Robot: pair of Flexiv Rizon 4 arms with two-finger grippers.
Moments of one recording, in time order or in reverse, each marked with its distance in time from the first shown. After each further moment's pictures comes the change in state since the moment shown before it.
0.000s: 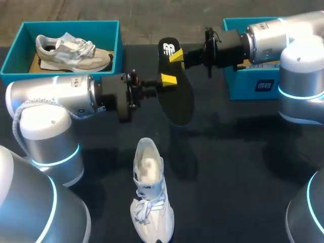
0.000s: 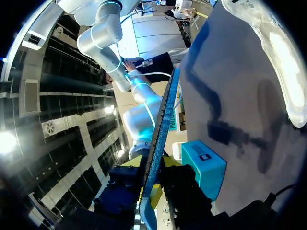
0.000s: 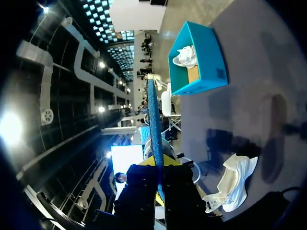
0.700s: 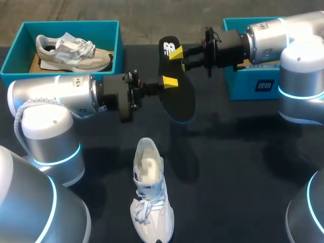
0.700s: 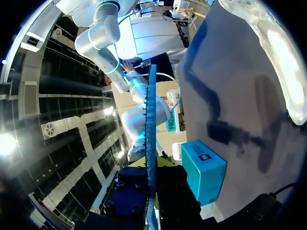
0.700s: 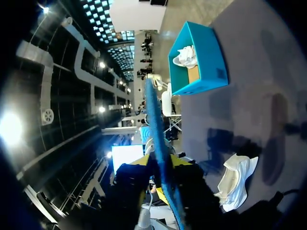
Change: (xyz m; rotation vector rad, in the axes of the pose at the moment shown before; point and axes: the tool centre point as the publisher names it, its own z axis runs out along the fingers) left arm 0.003 0.001 0.002 0.007 0.004 0.016; right arm 0.001 0.000 0.000 0.000 0.005 0.001
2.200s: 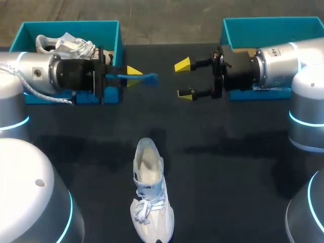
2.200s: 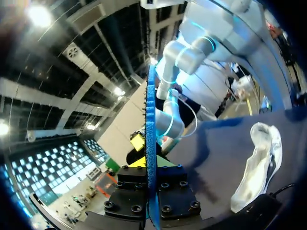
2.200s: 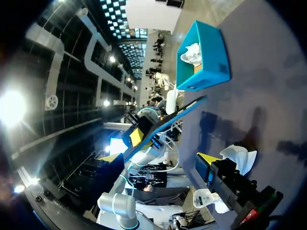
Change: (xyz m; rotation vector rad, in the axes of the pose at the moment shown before) left arm -0.027 0.002 -0.082 0.192 0.058 -0.947; right arm -0.023 -0.062 -0.008 -0.017 0.029 -0.128
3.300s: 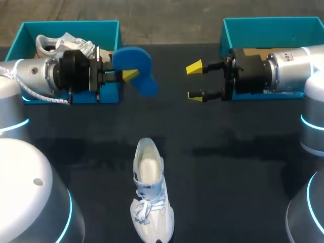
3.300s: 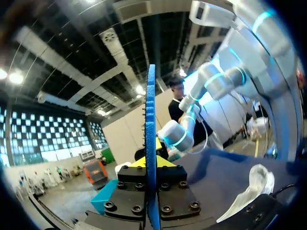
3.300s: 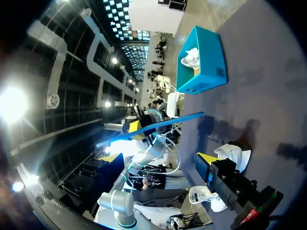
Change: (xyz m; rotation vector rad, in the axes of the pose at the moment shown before) left arm -0.018 -0.006 -0.009 0.066 -0.119 -0.375; right arm -0.006 -0.007 -0.026 -0.025 0.004 -0.029
